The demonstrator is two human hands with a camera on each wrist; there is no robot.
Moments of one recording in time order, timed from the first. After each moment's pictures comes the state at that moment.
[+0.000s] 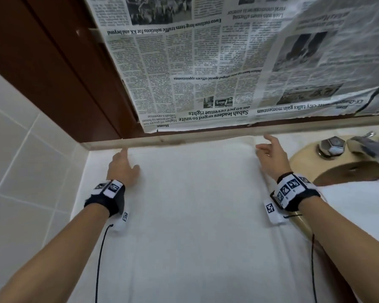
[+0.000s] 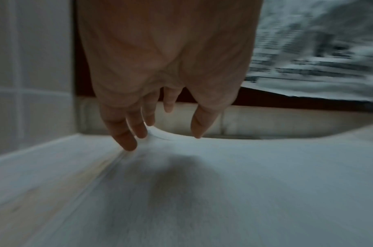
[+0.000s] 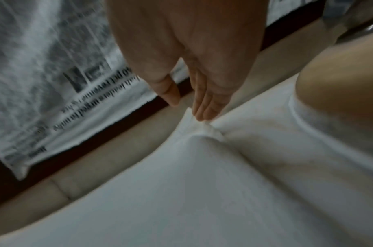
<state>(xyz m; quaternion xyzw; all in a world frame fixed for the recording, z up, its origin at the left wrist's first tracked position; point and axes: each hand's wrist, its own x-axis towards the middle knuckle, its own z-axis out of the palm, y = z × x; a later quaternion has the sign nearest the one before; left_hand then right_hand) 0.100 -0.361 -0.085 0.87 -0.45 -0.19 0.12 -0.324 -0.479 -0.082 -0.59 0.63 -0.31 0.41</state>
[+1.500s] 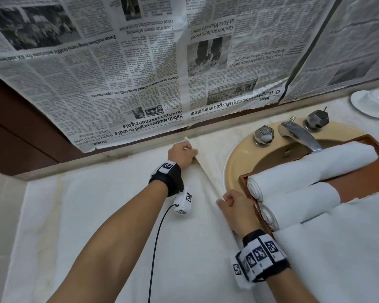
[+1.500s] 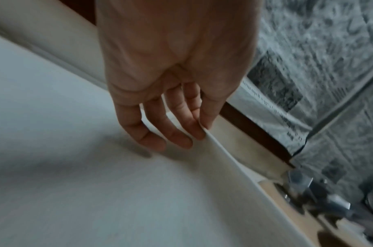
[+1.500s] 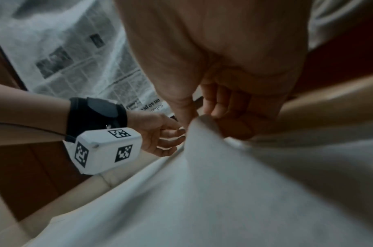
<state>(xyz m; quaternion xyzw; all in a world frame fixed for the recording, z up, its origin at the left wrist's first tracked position) -0.200 -0.491 -0.077 0.72 -0.49 -0.42 0.27 -0.382 -0.339 -0.074 -0.55 0.71 -0.22 0.38</state>
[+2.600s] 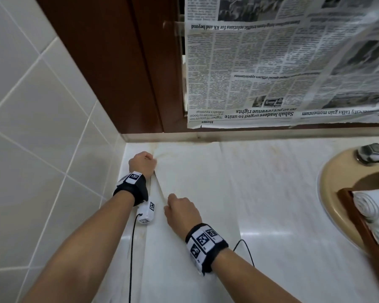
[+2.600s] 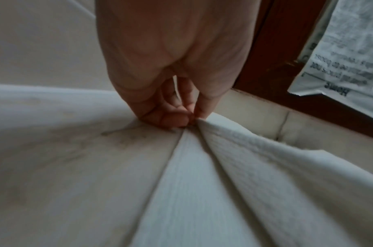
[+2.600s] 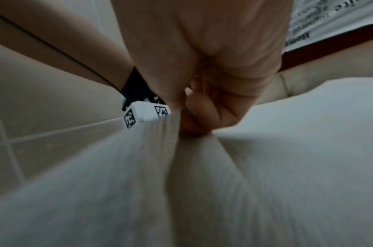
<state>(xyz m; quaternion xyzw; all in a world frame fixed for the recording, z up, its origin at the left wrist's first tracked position) 0.170 -0.336 -0.103 0.86 -0.33 -0.25 0.28 -0.020 -0.255 -0.077 -0.81 0.48 0.02 0.35</state>
